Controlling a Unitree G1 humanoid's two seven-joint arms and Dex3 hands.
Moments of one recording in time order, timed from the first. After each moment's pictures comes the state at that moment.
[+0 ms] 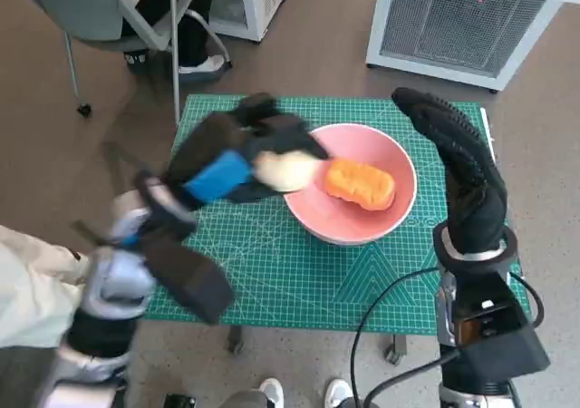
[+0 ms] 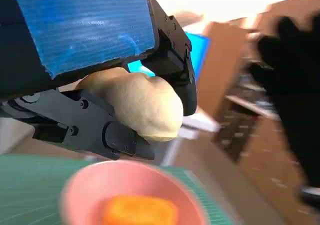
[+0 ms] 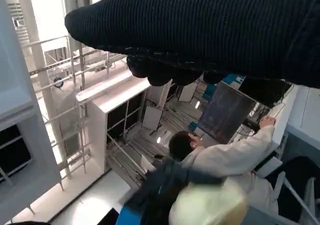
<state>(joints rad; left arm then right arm) -0.69 0.37 -0.21 0.09 0.36 -0.33 -0.31 -0.50 -0.15 -0.05 0.17 0.00 -0.79 0.13</state>
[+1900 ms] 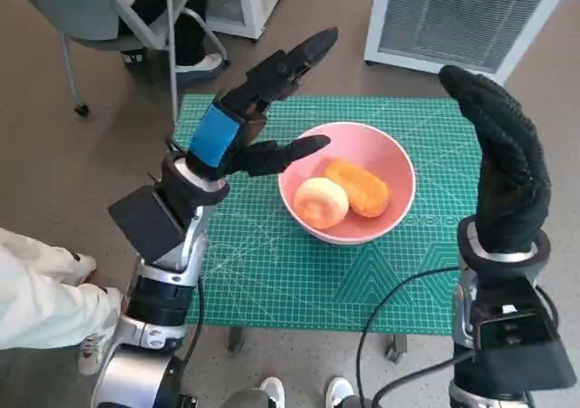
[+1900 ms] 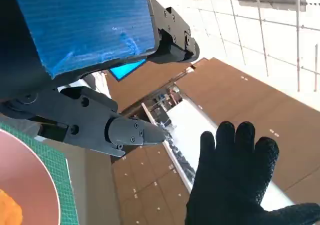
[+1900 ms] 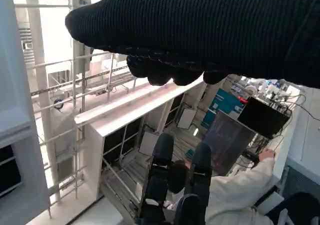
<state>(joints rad) -0.72 0.16 -0.03 0.31 -0.18 -0.43 -0.43 -0.50 -0.17 -0.12 0.06 -0.04 -0.72 0.05</state>
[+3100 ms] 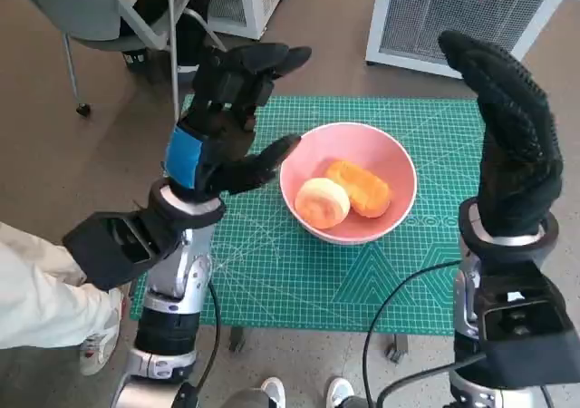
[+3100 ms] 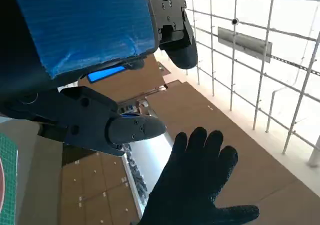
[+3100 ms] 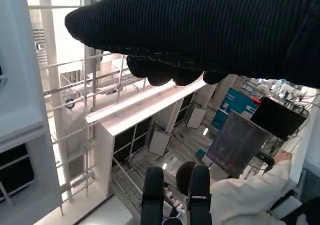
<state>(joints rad) -0.59 0.07 0.03 0.12 -0.32 -0.35 -0.41 -0.57 -0.18 -0.10 0.02 -0.04 -0.64 0.05</state>
